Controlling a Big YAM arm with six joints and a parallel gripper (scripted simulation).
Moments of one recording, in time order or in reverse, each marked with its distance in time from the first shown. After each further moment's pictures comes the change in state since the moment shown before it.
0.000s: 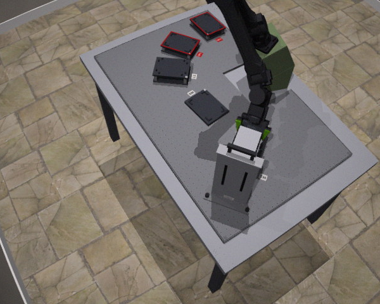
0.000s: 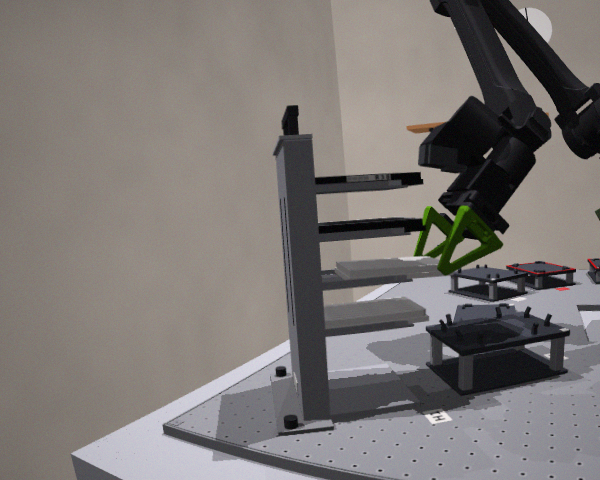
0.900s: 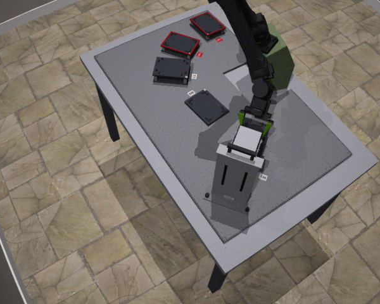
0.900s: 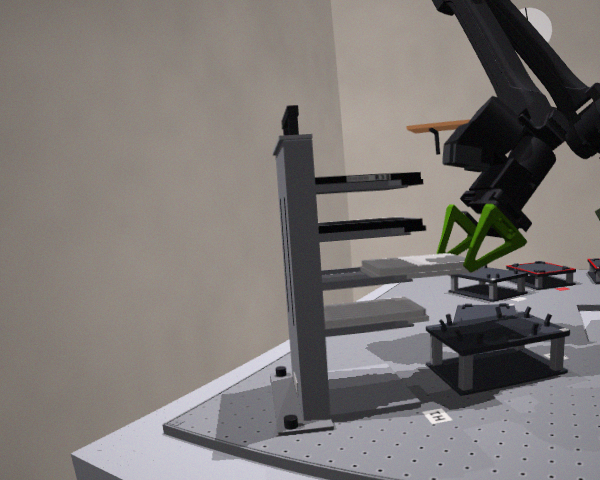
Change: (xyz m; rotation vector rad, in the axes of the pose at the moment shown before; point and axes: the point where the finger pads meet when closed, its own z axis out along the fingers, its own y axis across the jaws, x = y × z) arm 0.024 0.000 -0.024 0.000 0.002 -0.003
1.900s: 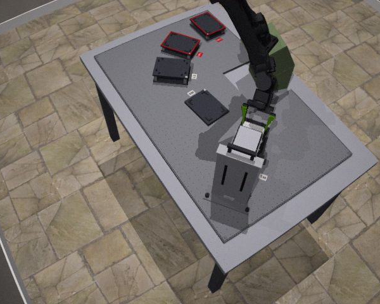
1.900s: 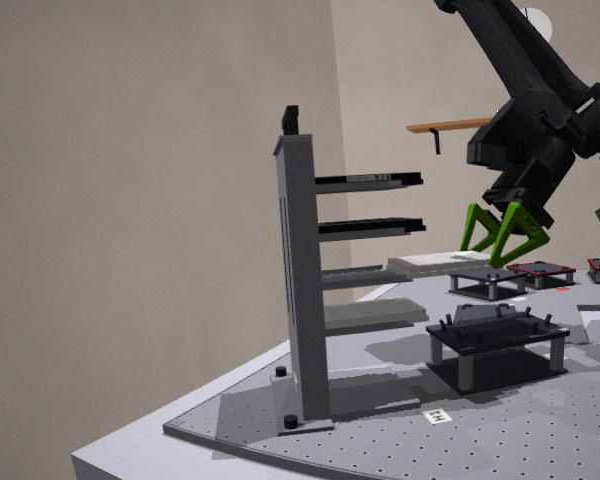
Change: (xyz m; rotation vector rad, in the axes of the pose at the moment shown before) arm 0.024 0.000 -0.025 -0.001 0.001 -0.004
